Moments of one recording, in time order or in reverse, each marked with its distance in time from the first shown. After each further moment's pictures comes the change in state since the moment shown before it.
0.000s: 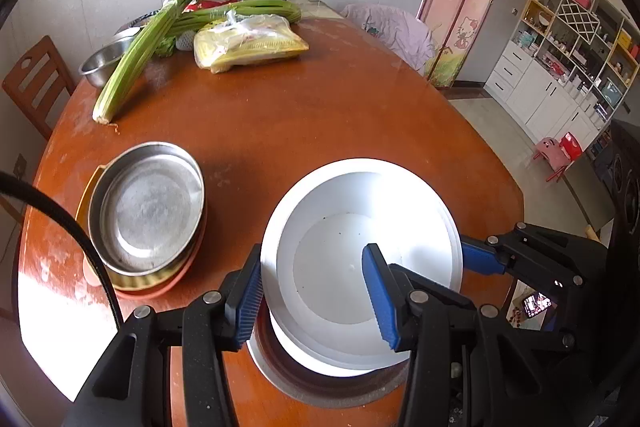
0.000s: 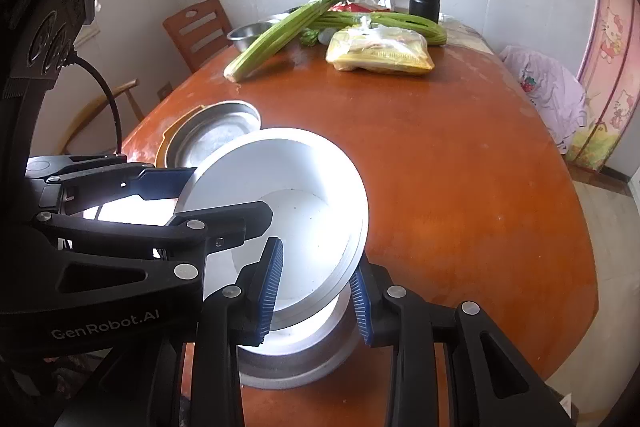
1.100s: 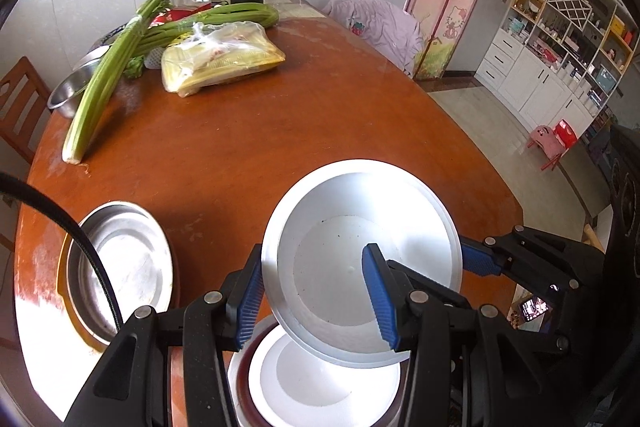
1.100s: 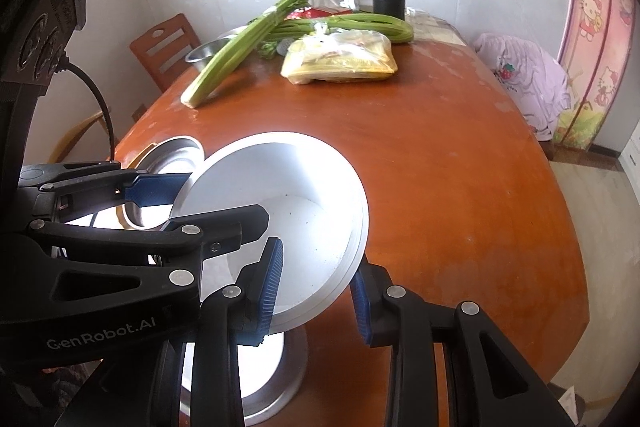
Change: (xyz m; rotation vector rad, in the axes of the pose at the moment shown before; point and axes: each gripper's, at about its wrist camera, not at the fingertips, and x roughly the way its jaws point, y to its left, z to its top) left arm 0.028 -0.019 0.058 0.046 0.026 -0.023; right arm 0.007 -0.045 0.030 0.091 -0.010 -0.043
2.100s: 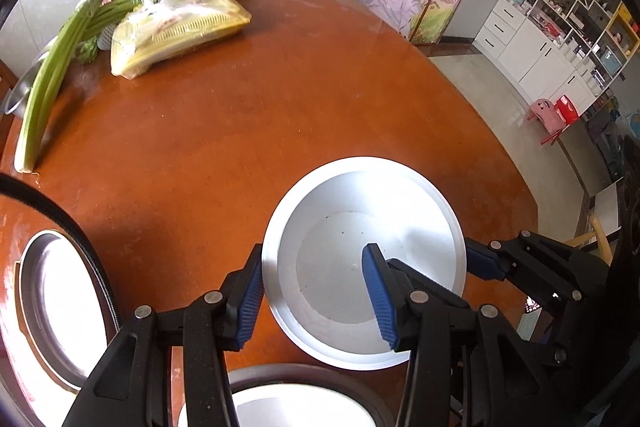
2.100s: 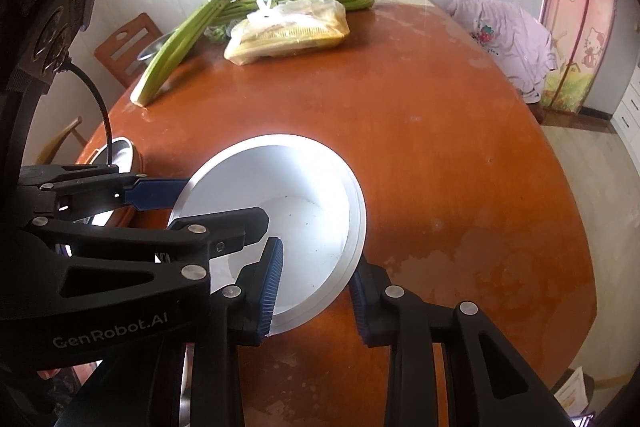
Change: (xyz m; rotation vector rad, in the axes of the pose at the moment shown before) left arm 0.074 -0.031 0.030 0.030 0.140 -0.022; right arm 0.042 -0.067 0.000 0.110 0.070 -0.027
